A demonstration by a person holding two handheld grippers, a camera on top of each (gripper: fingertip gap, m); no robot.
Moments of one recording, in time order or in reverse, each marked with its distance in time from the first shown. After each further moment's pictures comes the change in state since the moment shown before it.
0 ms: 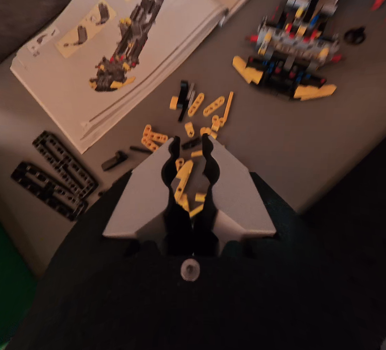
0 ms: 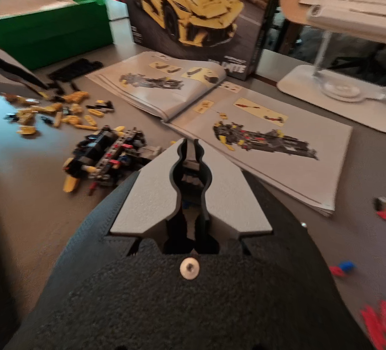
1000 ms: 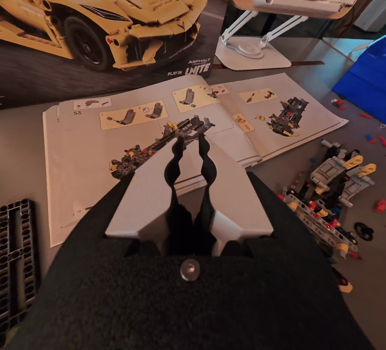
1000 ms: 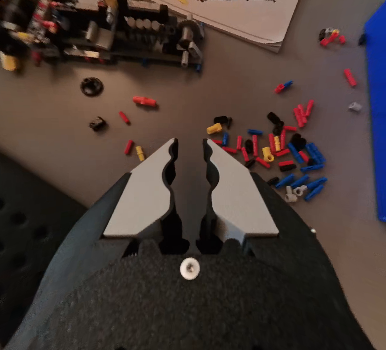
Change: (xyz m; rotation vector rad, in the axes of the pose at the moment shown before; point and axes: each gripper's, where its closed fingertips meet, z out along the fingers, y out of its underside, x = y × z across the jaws) left arm -0.058 -0.111 0.062 0.368 -0.139 -0.399; right arm 0.022 0.108 -0.117 -0.408 0.215 0.093
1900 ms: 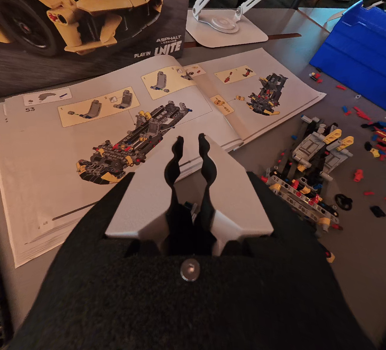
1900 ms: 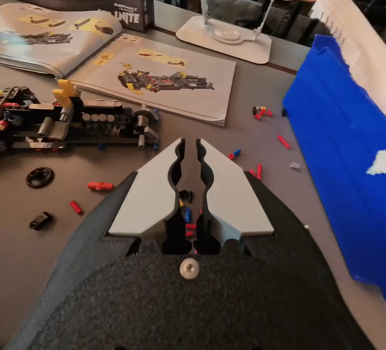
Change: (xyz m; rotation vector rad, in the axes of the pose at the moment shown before) left arm 0.025 0.017 0.007 -0.086 0.118 0.044; right arm 0.046 -0.070 0.023 0.297 0.188 0.029
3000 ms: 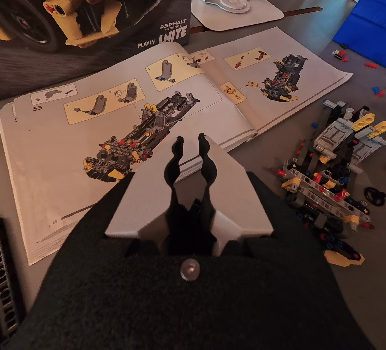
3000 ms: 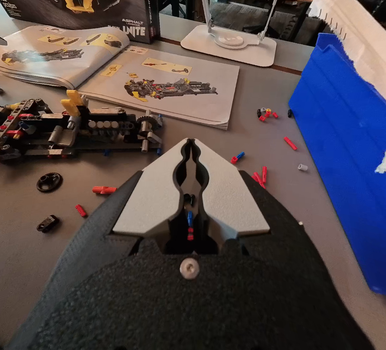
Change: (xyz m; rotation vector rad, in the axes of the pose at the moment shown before) left arm -0.008 0.012 0.008 -0.046 -0.046 0.067; right arm 0.000 -0.002 0.001 0.038 -0.041 0.052
